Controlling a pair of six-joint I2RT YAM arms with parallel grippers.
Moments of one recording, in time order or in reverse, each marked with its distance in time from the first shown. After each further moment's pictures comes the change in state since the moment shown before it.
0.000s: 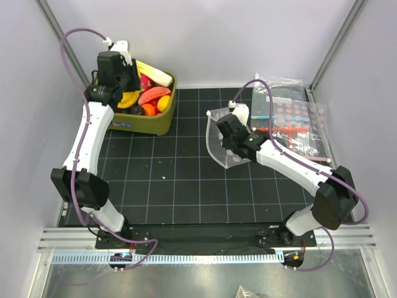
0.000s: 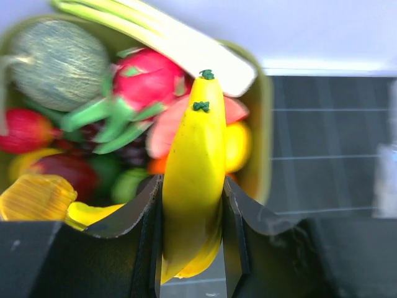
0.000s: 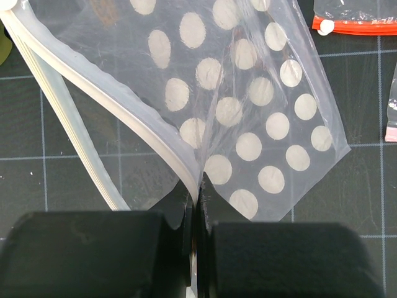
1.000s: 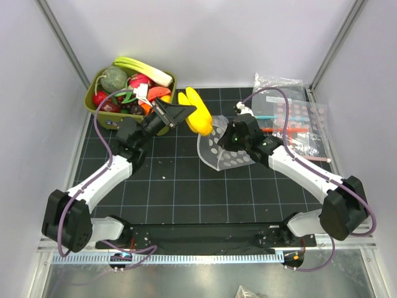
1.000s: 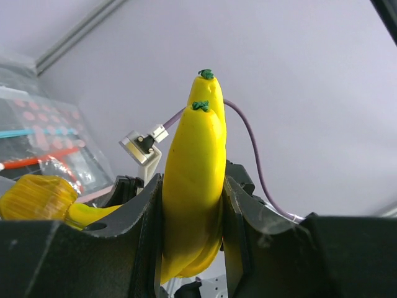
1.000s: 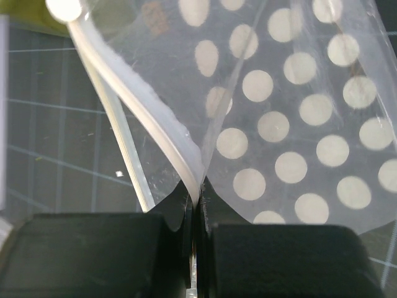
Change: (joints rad) left arm -0.292 -0.401 -1.003 1.390 0.540 -1.099; right arm -0.111 -0.105 -0.164 0.230 -0.464 0.055
